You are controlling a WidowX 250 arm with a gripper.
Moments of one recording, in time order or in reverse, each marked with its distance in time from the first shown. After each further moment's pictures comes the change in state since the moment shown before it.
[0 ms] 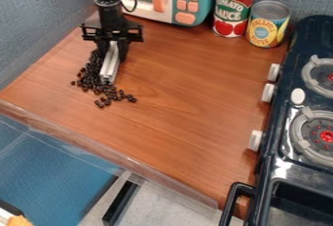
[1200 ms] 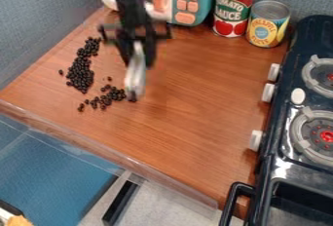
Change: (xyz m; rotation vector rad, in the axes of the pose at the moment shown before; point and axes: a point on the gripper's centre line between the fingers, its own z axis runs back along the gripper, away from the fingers) arm -0.091 -0.093 0.054 -0.175 0.077 -0.205
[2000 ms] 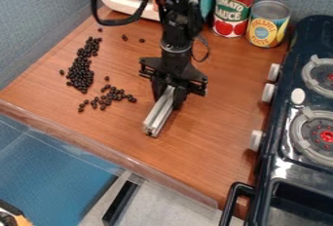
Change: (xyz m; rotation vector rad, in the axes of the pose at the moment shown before) arm -0.001 -0.012 -0.041 0.176 -0.096 -0.214
